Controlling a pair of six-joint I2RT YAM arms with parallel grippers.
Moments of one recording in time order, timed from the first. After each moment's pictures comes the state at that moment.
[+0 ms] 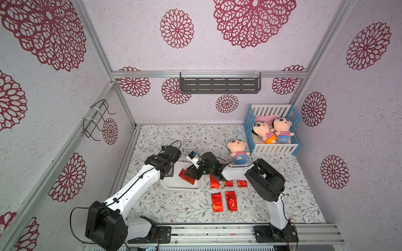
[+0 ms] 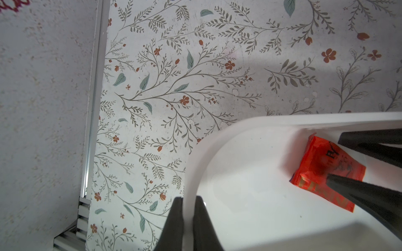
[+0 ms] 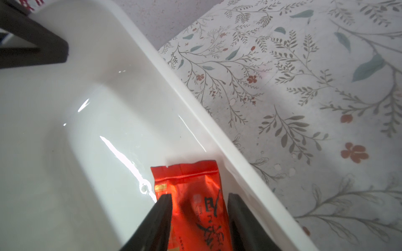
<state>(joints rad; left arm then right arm) -0.44 1.30 1.05 -1.01 -0.51 -0.42 0.80 2.06 1.18 0.35 -0.50 0.16</state>
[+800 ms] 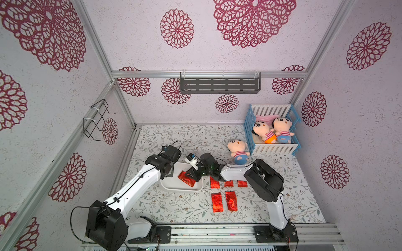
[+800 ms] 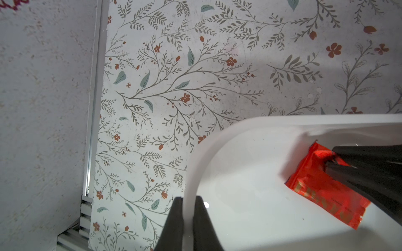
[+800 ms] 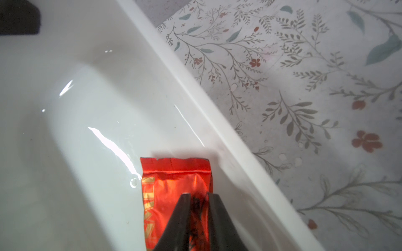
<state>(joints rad) -0.44 1.31 1.05 -1.02 -0.51 -0.42 0.82 2.07 1.20 0.26 -0.48 0.12</state>
